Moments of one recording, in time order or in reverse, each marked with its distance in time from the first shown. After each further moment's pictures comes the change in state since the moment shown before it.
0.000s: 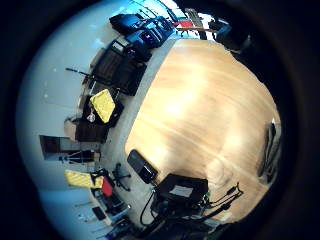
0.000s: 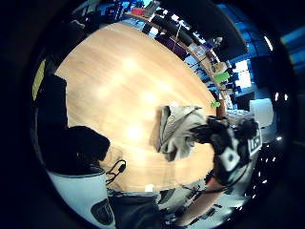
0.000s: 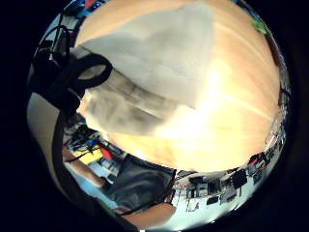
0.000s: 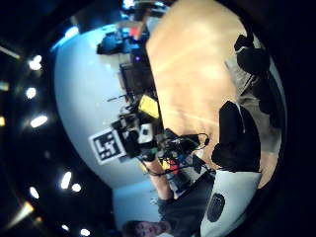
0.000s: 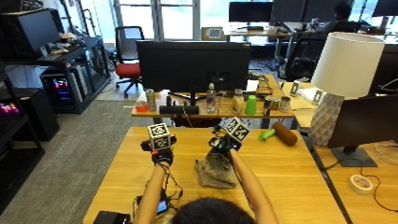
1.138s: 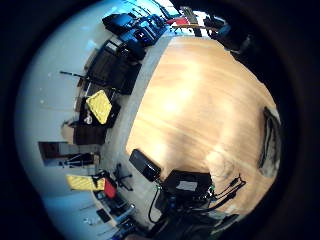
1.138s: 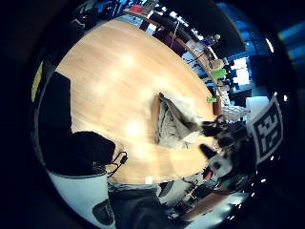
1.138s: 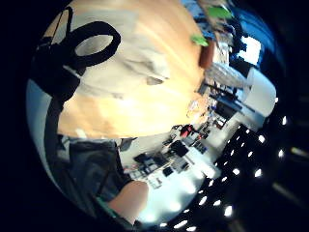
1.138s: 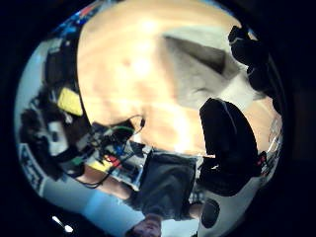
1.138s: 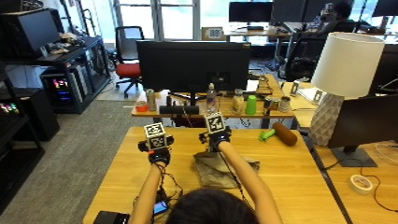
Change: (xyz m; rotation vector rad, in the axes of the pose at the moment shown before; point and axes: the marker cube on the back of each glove) left arm -0.006 -0.009 -0.016 0.005 0.020 0.060; right arm -0.052 0.031 -0.003 -0.124 0.884 -0.114
